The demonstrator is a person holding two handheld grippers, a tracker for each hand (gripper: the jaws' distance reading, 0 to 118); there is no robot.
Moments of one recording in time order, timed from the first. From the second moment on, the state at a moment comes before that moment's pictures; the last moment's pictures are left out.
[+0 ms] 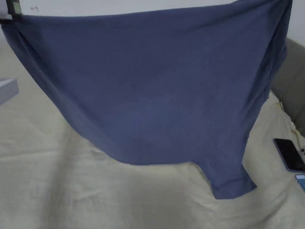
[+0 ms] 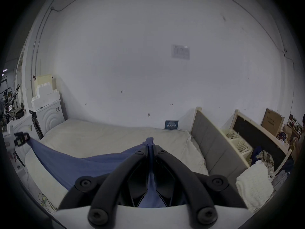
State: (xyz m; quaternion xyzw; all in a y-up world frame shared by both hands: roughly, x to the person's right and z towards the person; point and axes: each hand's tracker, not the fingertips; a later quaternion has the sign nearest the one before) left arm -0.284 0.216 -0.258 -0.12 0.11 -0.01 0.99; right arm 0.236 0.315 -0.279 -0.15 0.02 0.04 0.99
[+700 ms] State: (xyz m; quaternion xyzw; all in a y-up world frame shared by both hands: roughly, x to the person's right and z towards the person) left arm -0.272 0.318 -0.389 -0.09 0.17 -0.14 0.97; right arm 0.229 0.367 -0.367 -0.15 -0.04 0.02 0.99
